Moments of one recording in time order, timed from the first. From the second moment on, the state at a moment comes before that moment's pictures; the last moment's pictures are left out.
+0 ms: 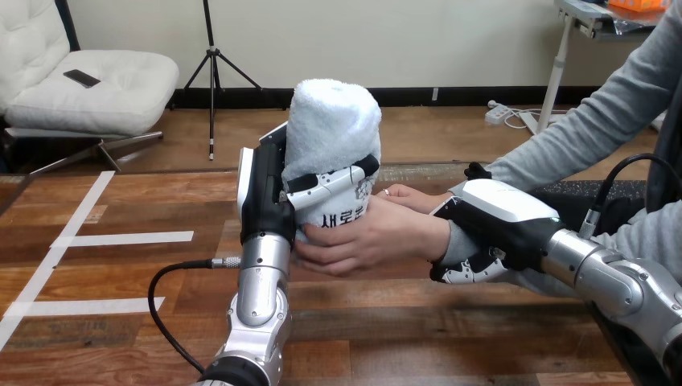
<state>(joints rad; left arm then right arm) -0.68 -0.08 0.13 1.23 0.07 -0.75 0.13 -0.65 -0.56 0.35 1.02 -0.59 -0.73 0.12</state>
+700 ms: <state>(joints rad) -0.68 -0.08 0.14 1.22 0.00 -0.72 0.01 -0.65 -0.57 0.35 1.02 -0.59 -0.73 0.12</state>
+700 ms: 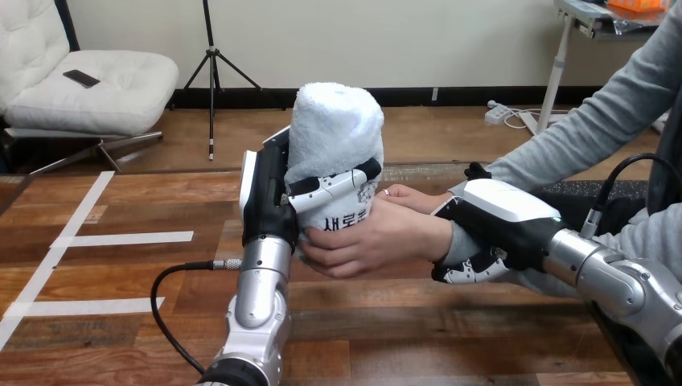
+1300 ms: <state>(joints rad) -0.68 -0.05 0.13 1.22 0.00 -0.66 -0.11 -0.65 -0.57 0.35 1.02 -0.59 -0.73 0.12</state>
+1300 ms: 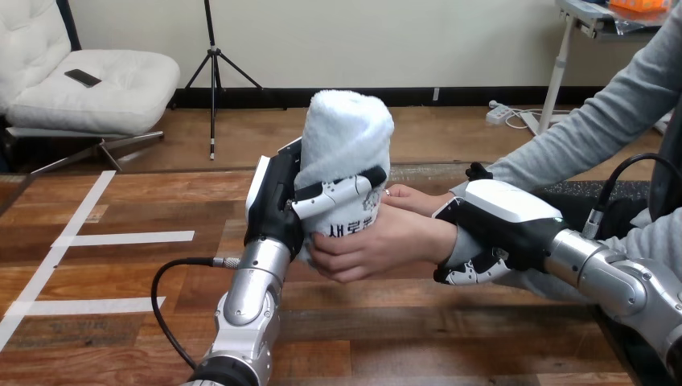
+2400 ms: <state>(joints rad) -0.67 -0.04 0.14 1.18 -0.03 -0.62 -0.16 -0.65 -0.57 0.35 1.02 -0.59 -0.72 0.12</state>
